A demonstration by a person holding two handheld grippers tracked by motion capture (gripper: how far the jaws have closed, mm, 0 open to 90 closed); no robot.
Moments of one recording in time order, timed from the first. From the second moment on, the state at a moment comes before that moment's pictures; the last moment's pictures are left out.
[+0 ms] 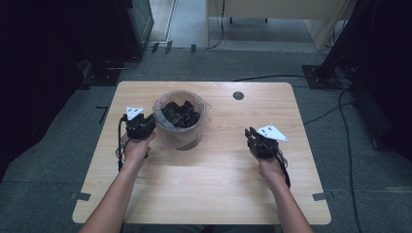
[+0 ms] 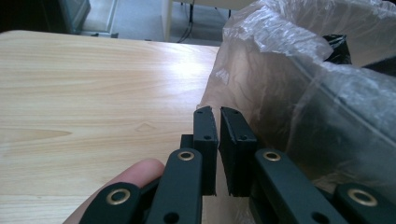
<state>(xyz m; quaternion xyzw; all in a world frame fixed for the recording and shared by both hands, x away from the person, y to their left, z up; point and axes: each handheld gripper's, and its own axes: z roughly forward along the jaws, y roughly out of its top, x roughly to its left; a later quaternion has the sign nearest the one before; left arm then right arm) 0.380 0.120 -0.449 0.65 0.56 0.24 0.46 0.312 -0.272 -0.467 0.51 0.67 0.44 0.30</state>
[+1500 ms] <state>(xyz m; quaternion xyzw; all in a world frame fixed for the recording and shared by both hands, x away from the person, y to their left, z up) 0.384 0.086 -0.451 0.69 0.51 0.22 0.46 0.409 -0.199 -0.439 0.49 0.67 0.52 0.20</state>
